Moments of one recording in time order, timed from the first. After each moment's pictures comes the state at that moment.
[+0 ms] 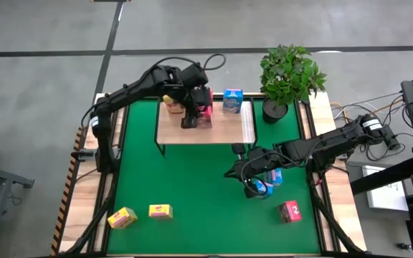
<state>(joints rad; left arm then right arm) 0.35 1.89 2.19 -1.36 0.08 0.41 0.24 1.37 1.02 -0.20 0.04 -0.14</state>
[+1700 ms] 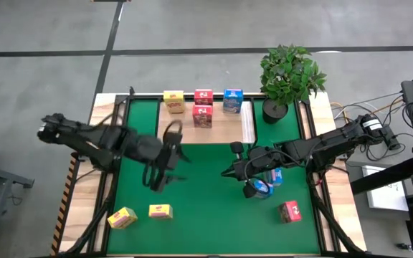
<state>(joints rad) -0.29 1.29 1.39 -0.68 -0.07 0.11 0.24 1.37 1.02 -0.10 0.05 -0.20</state>
